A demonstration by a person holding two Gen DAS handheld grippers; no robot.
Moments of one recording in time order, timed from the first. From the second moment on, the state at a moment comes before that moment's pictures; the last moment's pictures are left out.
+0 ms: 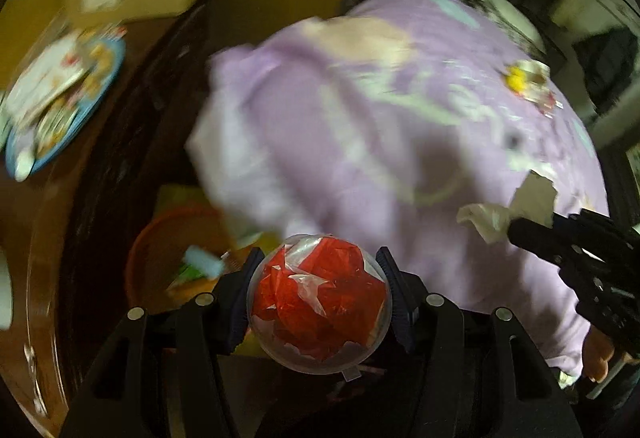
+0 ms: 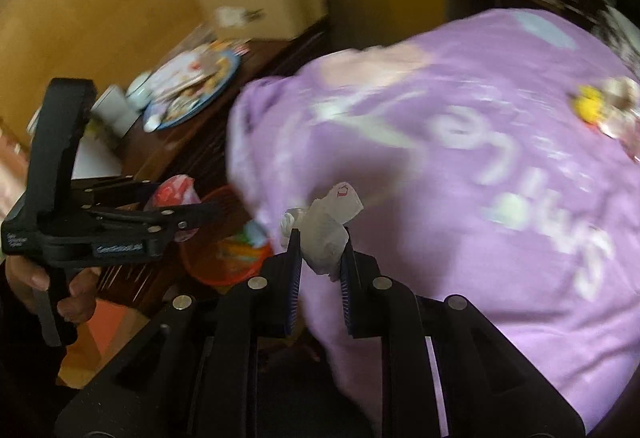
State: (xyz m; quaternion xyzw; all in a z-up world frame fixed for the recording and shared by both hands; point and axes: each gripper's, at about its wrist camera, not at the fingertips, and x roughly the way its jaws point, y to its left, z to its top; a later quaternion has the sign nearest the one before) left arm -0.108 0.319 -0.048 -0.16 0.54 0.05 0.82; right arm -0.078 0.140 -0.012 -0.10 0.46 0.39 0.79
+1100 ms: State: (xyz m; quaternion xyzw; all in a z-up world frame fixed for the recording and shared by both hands) left arm -0.137 0.470 -0.196 -0.27 0.61 0.17 0.73; right arm -0.107 0.343 -0.163 -0.23 0.53 0.47 0.66
